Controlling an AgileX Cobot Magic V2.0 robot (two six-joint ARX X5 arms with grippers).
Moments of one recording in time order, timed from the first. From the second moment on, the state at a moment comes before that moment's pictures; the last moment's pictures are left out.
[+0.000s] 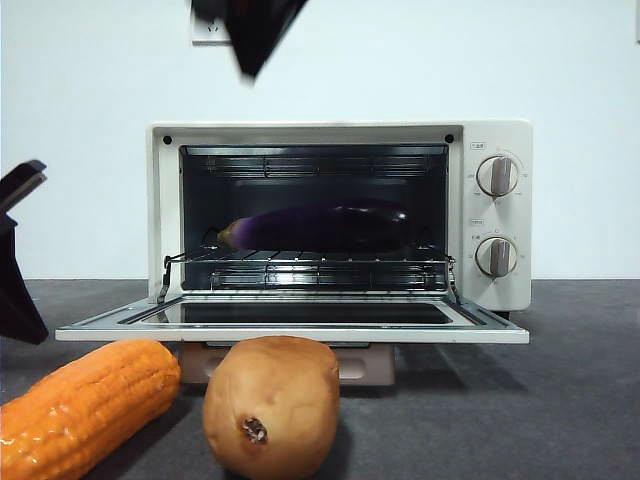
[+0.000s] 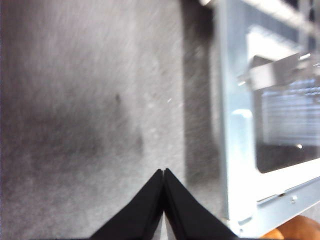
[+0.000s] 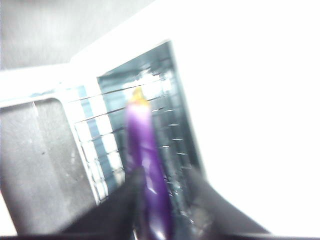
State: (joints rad) left arm 0.01 1.43 0.64 -0.26 0.61 -0.22; right arm 1.08 1.63 1.49 -0.55 0.63 -0.53
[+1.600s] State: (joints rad) left arm -0.06 1.60 0.65 -0.15 1.03 -0.25; right arm 1.12 1.01 1.49 -0.67 0.63 -0.36
